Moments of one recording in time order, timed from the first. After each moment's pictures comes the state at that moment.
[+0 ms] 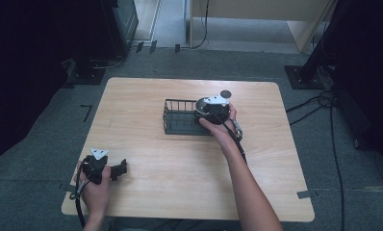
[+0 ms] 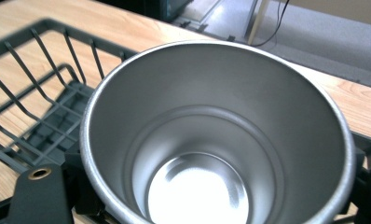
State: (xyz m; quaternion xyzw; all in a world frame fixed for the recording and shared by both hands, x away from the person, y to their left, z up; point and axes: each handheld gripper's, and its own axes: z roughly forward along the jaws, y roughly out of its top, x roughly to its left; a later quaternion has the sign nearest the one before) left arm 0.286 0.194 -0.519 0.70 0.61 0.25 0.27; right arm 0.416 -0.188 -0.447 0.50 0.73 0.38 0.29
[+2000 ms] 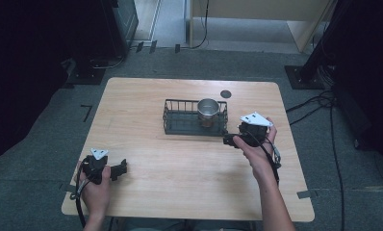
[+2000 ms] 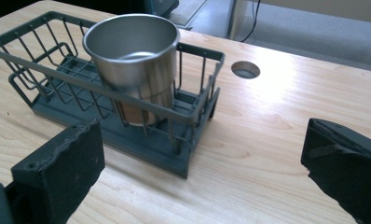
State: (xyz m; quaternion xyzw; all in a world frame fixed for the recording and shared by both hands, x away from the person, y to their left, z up) left arm 0.286 0.194 -0.519 0.70 0.61 0.25 0.27; right arm 0.317 -0.276 -0.420 0.52 0.69 0.40 0.29
